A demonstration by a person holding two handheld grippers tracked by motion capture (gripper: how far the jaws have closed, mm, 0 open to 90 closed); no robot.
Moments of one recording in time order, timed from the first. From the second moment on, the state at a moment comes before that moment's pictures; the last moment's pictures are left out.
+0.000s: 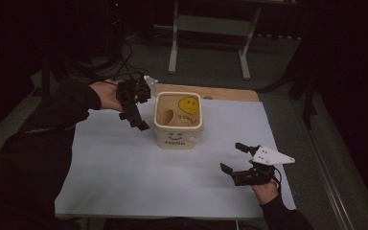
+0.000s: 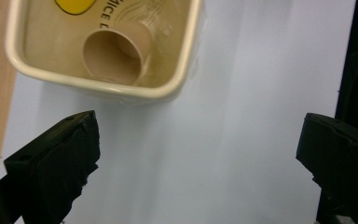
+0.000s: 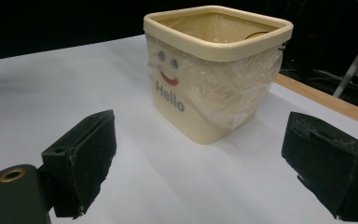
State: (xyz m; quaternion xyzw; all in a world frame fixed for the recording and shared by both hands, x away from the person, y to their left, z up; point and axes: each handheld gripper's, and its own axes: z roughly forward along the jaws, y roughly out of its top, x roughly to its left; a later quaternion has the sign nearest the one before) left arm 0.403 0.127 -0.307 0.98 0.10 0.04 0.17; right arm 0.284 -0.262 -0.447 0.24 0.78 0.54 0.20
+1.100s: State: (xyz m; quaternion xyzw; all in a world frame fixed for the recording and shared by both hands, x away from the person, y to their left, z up) left arm 0.348 0.175 -0.379 0.96 0.13 0.00 0.25; right arm 0.283 -0.261 -0.447 0.25 0.78 0.54 0.20
